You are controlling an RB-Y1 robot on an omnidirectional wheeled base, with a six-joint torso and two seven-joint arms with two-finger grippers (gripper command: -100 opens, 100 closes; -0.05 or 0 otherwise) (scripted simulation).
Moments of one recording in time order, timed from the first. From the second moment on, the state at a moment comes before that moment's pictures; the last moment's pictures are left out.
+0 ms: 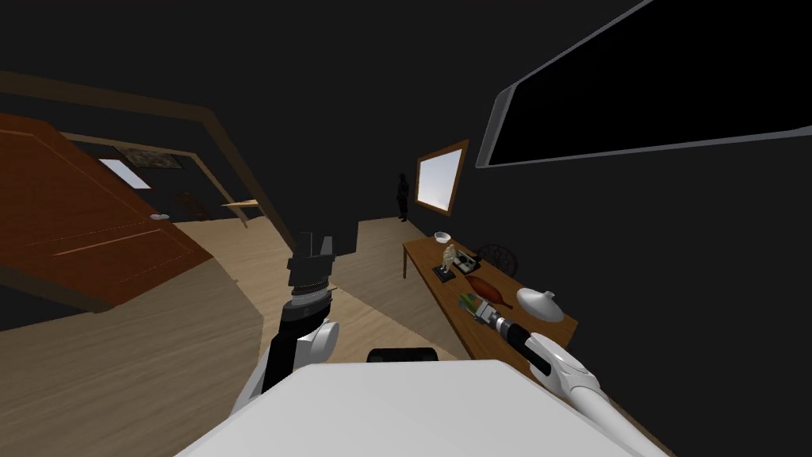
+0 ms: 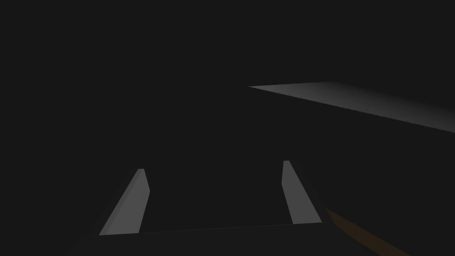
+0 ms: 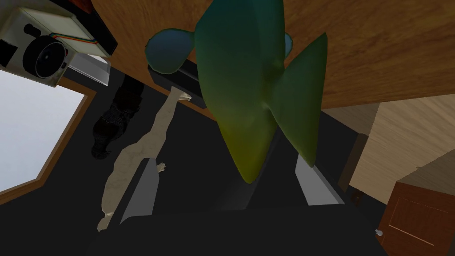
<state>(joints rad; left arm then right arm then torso) 0.45 -0.02 -0.03 -2.27 -0.06 -0.64 -0.03 0.15 -0.63 0.03 -0.98 0.84 -0.58 0.91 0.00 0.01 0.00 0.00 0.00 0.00</state>
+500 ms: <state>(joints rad) 0.45 -0.02 -0.03 -2.27 -0.06 -0.64 -0.03 0.15 -0.62 0.04 -1.00 0.79 -0.47 0.90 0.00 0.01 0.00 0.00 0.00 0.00</state>
